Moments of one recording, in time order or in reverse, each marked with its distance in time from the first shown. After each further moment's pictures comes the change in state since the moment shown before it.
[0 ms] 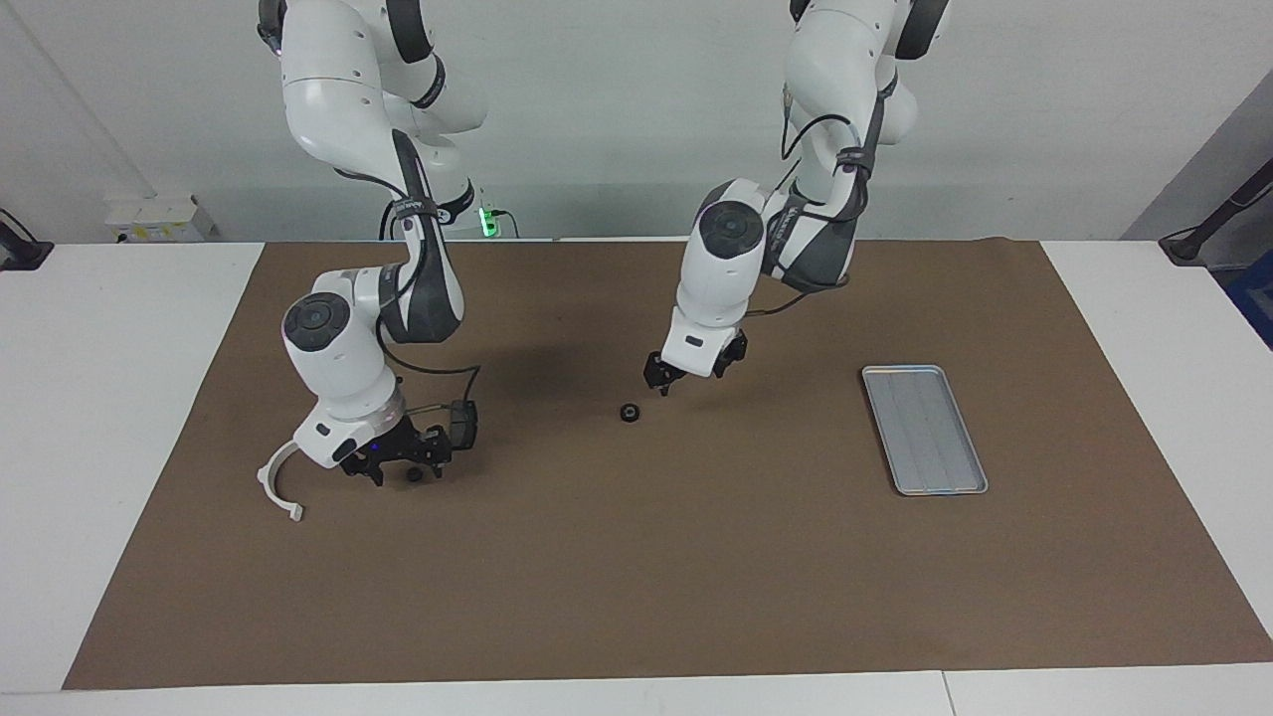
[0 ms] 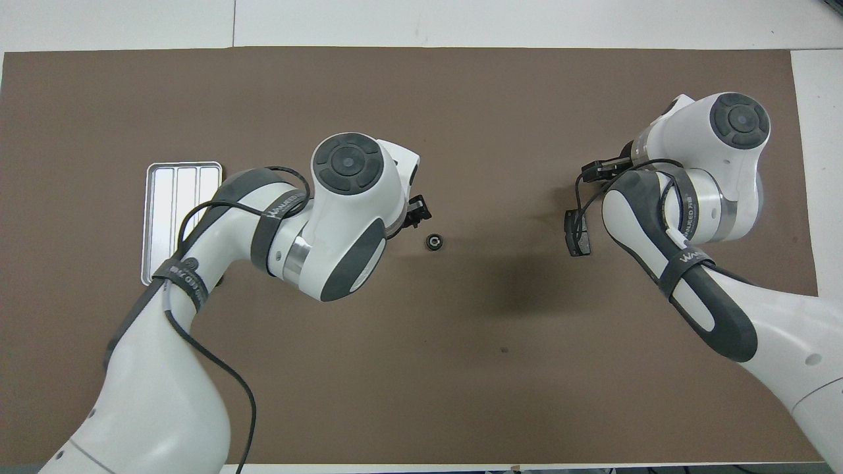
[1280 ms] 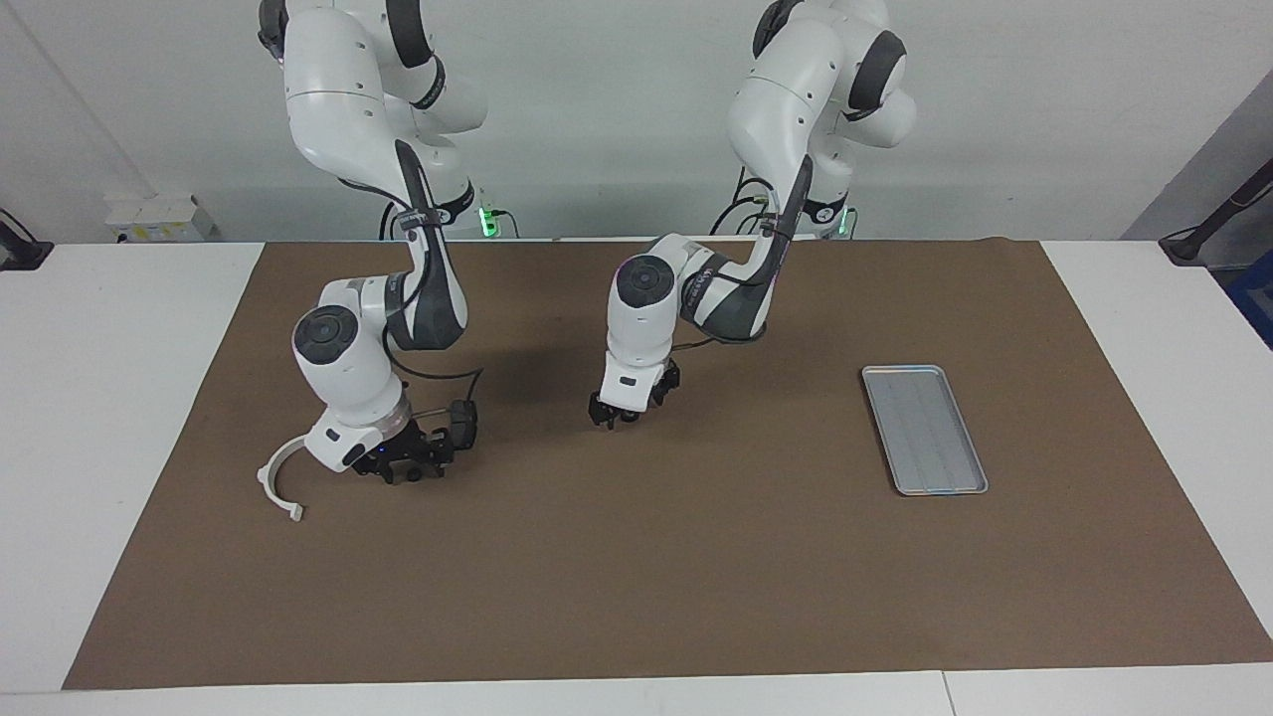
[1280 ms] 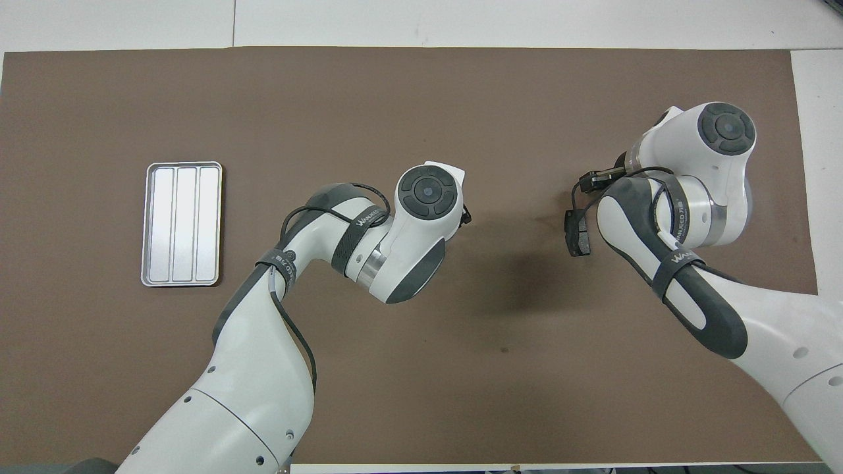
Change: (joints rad) left arm -0.088 0.125 0.018 0.021 0.024 0.116 -0.199; right arm 0.000 0.015 0.000 -0.030 0.000 0.000 0.000
